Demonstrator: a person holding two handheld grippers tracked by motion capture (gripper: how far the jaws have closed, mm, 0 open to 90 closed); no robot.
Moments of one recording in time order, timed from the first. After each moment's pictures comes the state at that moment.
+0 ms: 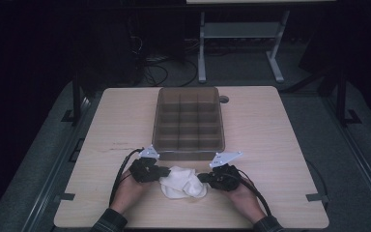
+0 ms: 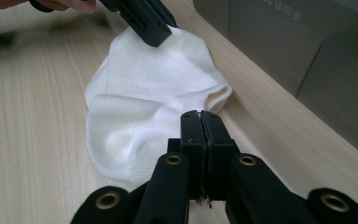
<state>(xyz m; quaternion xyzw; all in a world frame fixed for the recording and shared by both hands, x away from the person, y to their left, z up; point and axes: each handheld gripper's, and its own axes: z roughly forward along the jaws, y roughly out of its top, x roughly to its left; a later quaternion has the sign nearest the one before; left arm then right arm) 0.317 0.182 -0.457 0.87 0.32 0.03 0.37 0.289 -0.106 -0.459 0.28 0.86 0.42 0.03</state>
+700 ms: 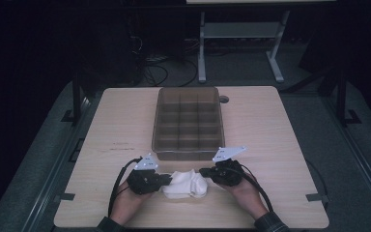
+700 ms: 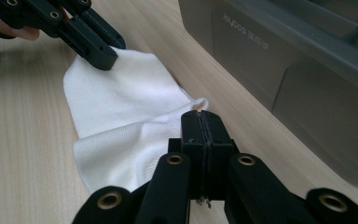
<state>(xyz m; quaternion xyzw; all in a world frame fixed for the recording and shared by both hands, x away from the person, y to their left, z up) 0.277 0.178 -0.448 0.86 0.30 0.04 0.40 0.297 -0.112 -0.447 0.28 0.86 0.43 0.04</state>
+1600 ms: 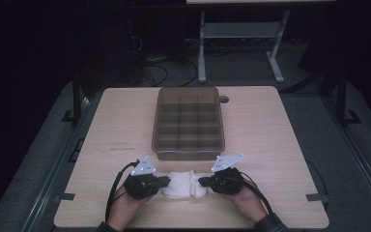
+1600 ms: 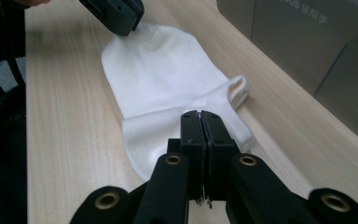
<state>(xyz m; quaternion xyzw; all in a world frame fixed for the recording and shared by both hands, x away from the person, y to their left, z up) 0.261 0.179 -0.439 0.86 0.30 0.07 0.41 0.278 -0.111 -0.453 0.25 0.87 0.42 0.02</state>
